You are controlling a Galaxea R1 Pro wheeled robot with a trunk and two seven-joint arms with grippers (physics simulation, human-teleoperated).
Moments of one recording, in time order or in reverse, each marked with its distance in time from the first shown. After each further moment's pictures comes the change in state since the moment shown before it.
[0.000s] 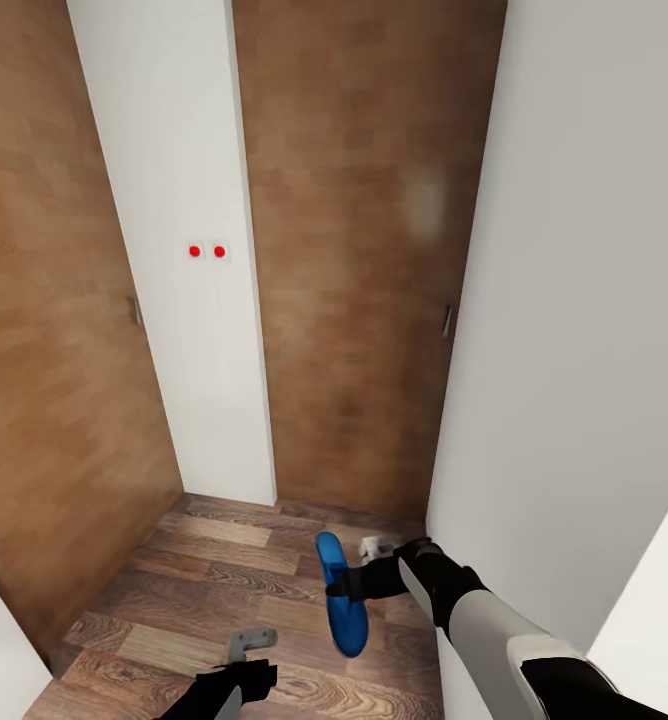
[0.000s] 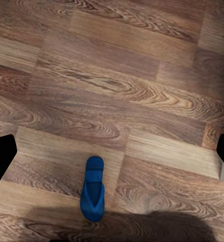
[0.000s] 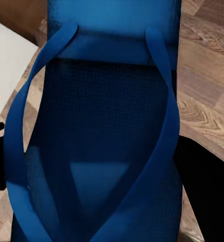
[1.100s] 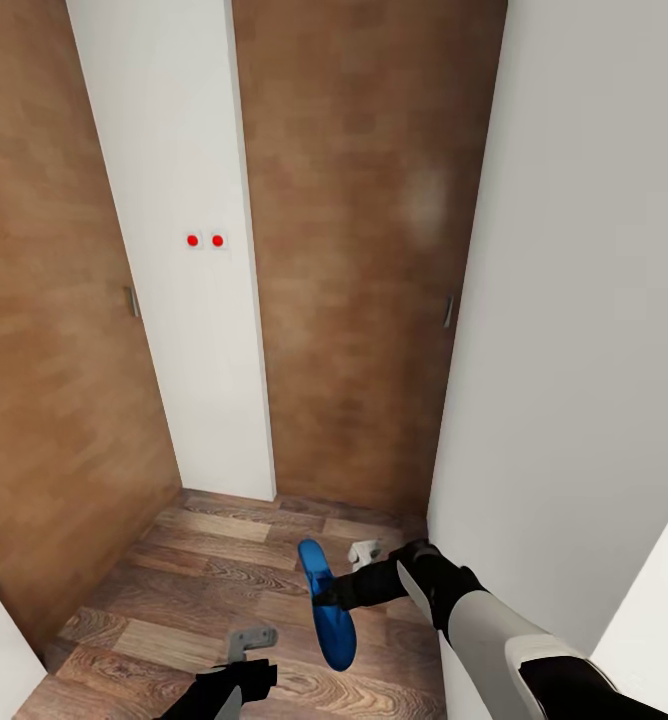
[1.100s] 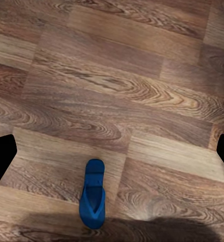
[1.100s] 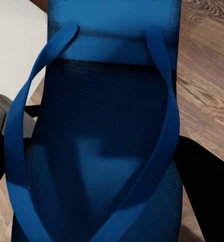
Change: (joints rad) left arm 0.000 0.000 0.000 0.000 -0.001 -0.001 0.000; right arm 0.000 0.000 0.047 0.009 0.003 0.002 0.171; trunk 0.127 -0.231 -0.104
